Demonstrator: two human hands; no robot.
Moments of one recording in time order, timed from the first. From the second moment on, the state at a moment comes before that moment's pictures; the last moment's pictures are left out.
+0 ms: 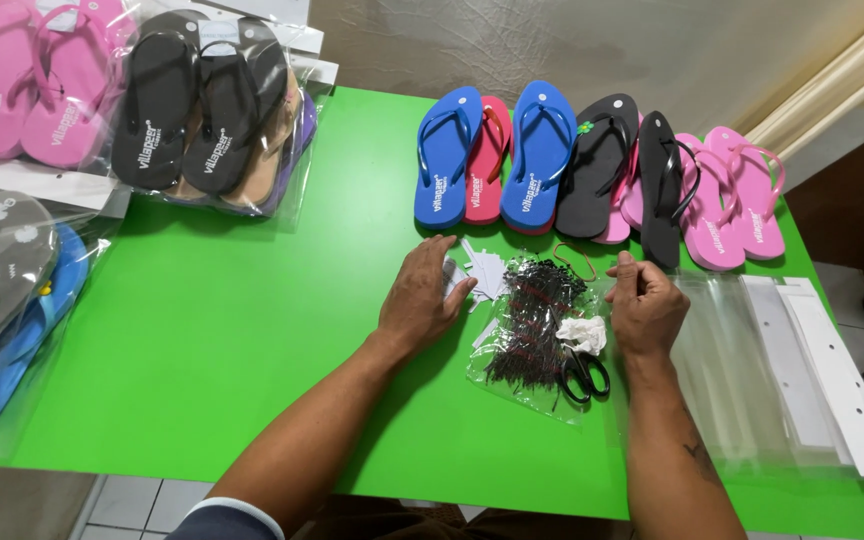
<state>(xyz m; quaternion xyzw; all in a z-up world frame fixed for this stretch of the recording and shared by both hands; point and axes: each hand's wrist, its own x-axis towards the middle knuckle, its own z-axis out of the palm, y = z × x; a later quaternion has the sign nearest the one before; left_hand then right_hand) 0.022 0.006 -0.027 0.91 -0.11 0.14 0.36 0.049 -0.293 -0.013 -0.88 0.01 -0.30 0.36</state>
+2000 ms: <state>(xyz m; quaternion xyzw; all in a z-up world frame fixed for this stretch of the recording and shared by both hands) 0.091 -0.003 0.007 0.88 0.14 0.16 0.43 0.030 -0.330 0.029 -0.85 -0.02 0.00 0.52</state>
